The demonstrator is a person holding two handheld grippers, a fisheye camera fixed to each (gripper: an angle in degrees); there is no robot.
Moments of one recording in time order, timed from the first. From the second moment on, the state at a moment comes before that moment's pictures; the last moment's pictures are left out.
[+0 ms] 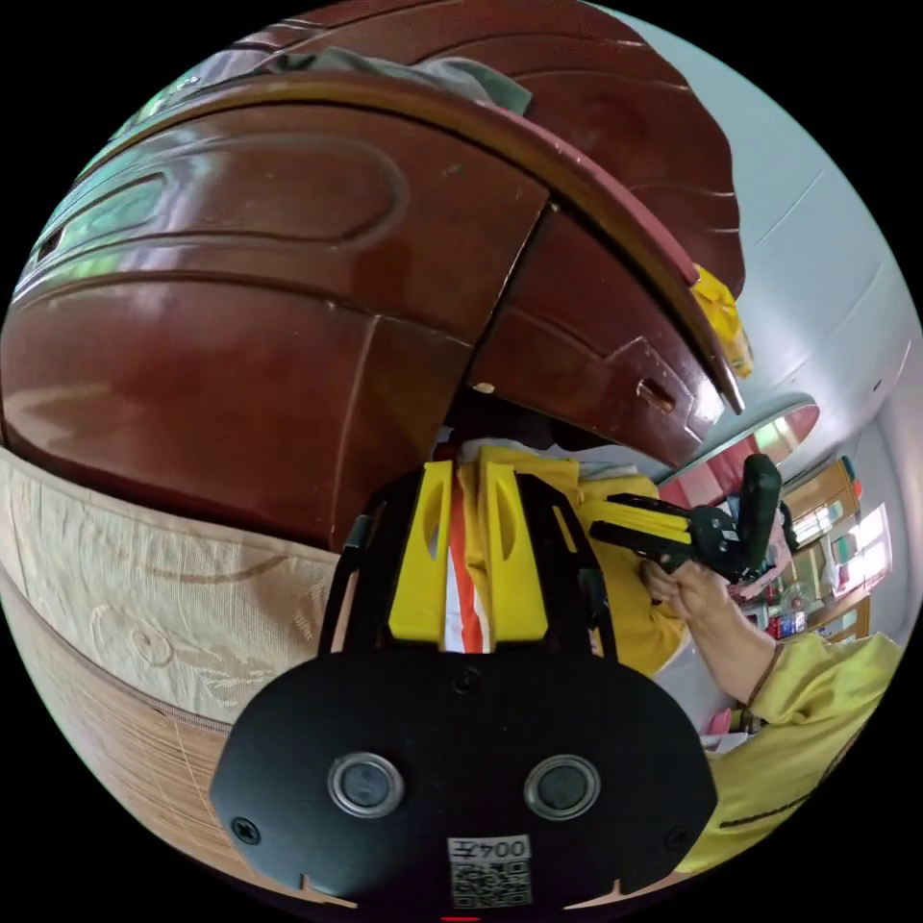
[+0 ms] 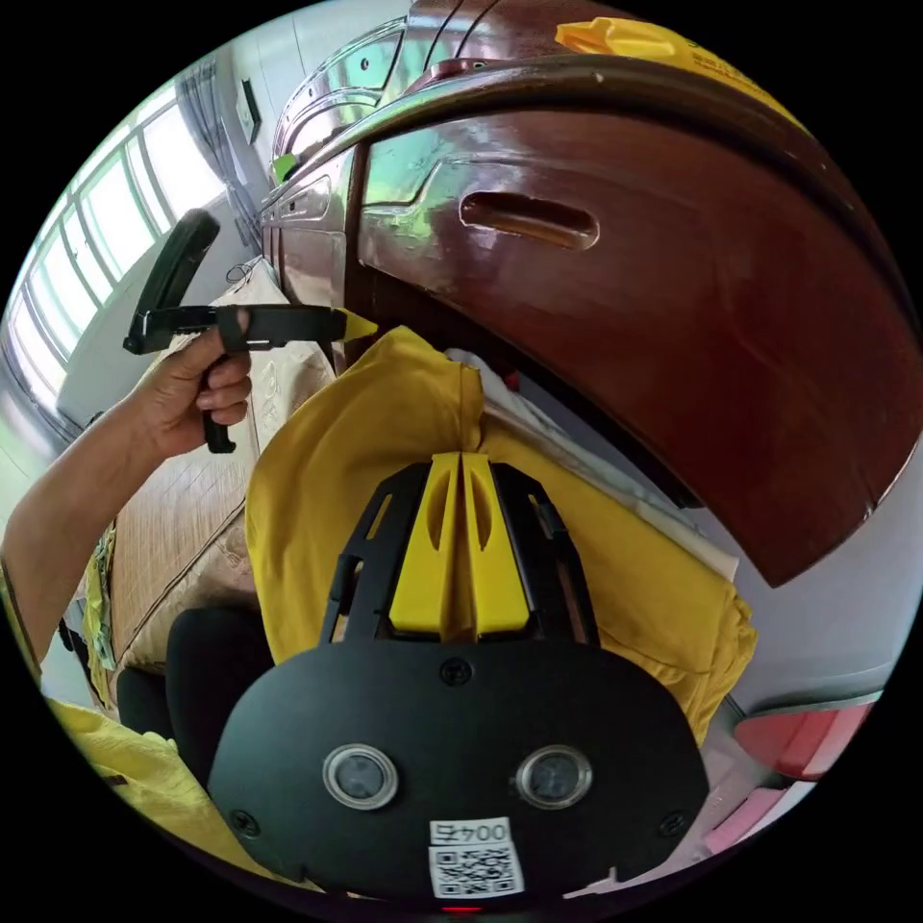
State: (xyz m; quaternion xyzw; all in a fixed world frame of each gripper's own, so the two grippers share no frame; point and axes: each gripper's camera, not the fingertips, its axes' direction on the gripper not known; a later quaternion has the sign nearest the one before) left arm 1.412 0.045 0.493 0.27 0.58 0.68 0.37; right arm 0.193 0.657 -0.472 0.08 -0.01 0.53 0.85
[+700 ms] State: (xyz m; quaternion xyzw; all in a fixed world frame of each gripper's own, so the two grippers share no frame) left arm 1.381 0.037 0.672 0.15 0.62 0.72 0.29; right arm 0.184 0.683 -0.530 0.10 -0.03 0.53 0.84
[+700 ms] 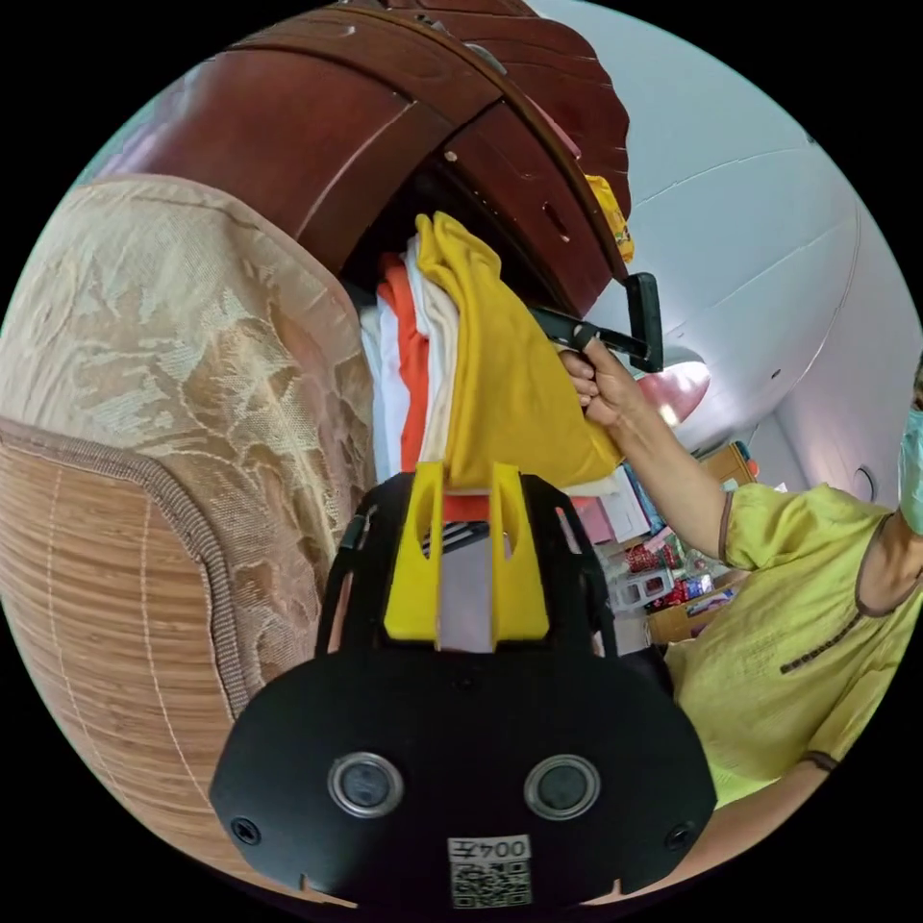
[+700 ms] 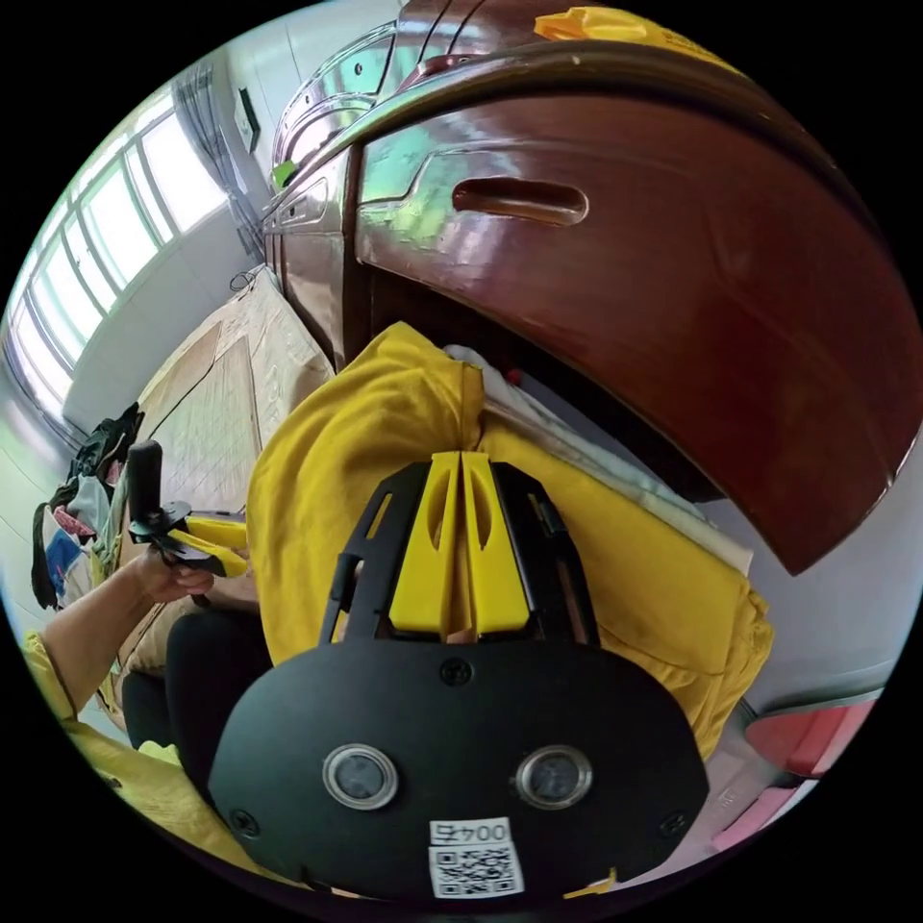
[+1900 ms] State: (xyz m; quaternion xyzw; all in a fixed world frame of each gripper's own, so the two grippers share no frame) left arm 1.380 0.199 0.457 0.08 0.58 0.73 0.33; right arm -0.049 0.829 -0.693 0.08 -0.04 0.46 0.88
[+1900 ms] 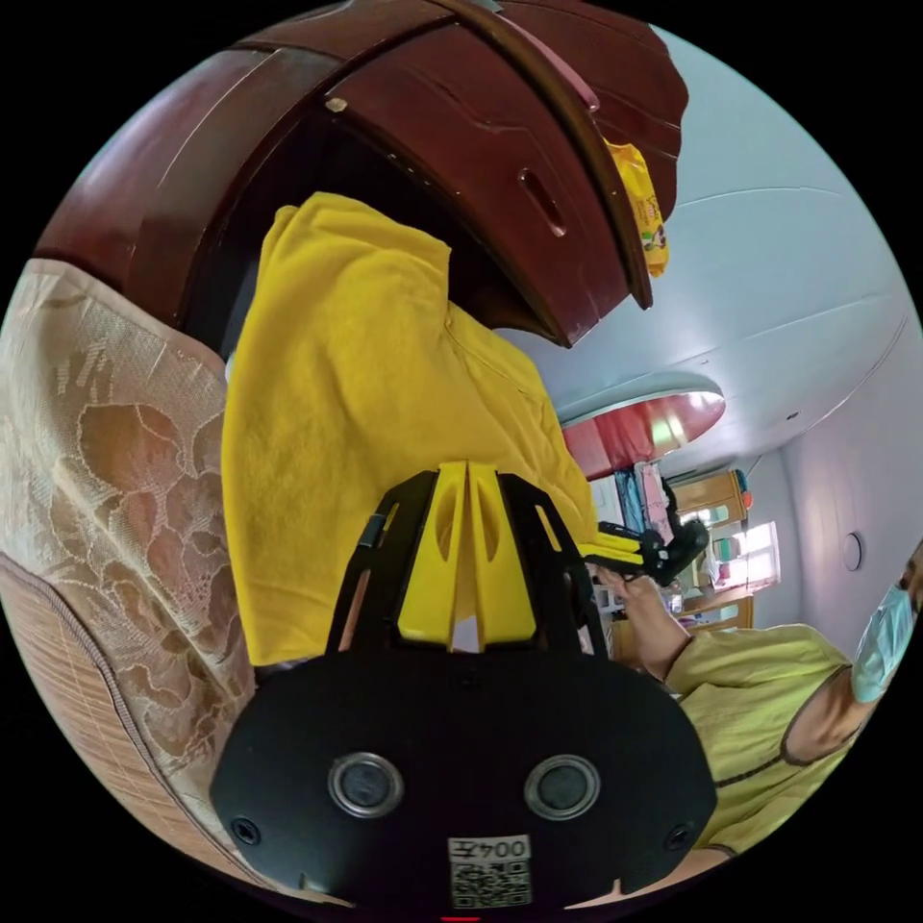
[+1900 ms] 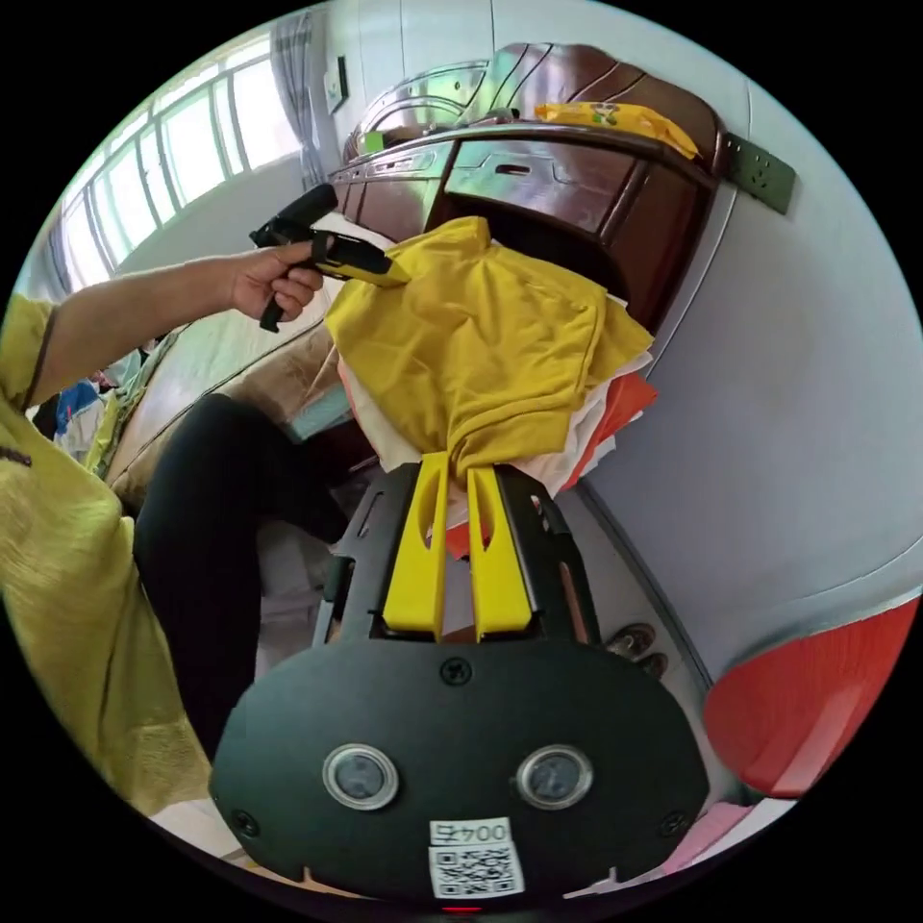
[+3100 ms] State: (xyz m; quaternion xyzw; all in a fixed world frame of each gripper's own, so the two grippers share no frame) left arm 1.292 0.212 0.222 0.16 0.67 0.56 0.46; right arm 0.221 0.872 -0.500 0.12 0.03 0.64 0.76
